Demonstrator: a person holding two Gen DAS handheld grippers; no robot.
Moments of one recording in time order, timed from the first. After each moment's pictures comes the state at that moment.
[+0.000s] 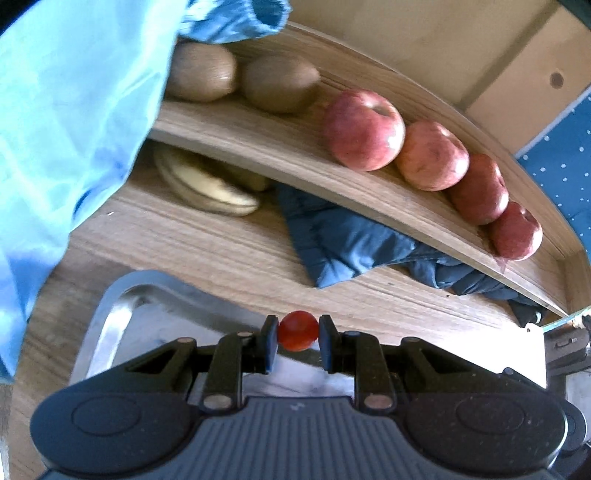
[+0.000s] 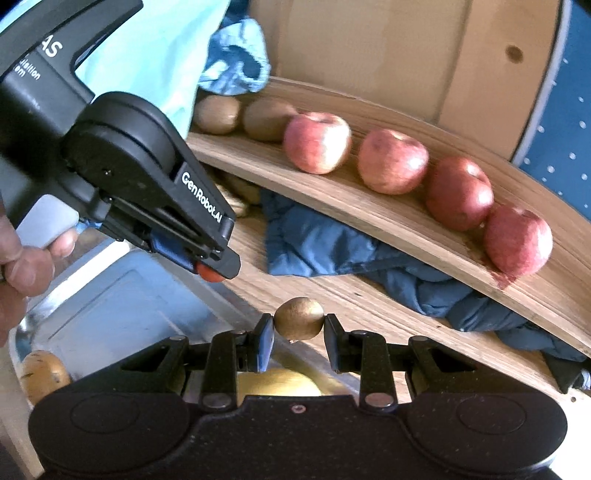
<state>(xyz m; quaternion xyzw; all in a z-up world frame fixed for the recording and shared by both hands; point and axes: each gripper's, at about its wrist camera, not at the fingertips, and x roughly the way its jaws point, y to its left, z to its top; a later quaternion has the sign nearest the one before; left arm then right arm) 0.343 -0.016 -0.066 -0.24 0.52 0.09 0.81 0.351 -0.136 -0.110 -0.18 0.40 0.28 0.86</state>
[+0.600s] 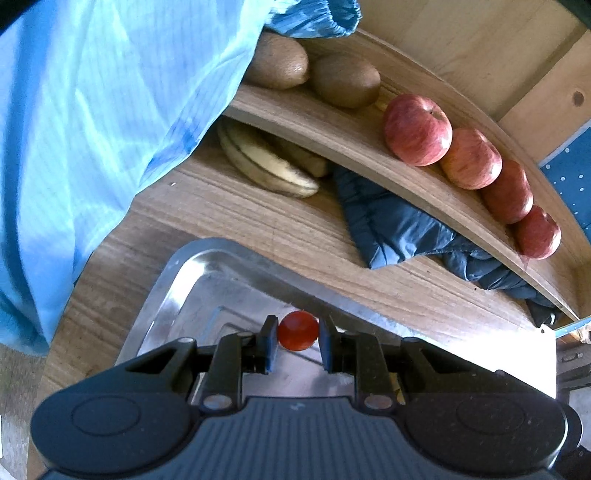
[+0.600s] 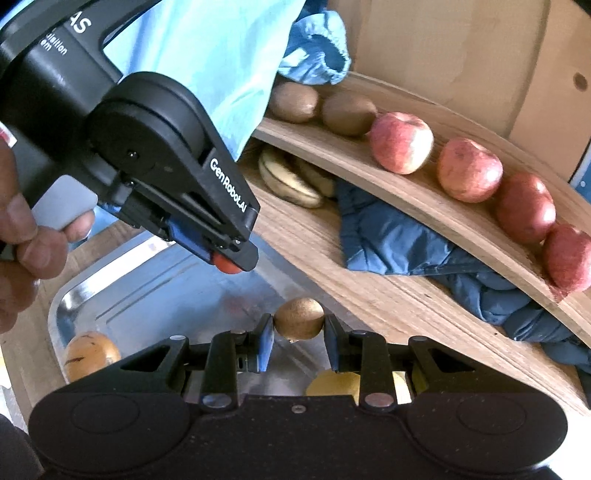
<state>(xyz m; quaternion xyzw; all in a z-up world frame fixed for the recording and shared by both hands) 0.306 0.008 -0.070 -0.26 0.52 0.12 0.80 0.322 -0.106 -0.116 -0.20 0.40 0.34 0.83</state>
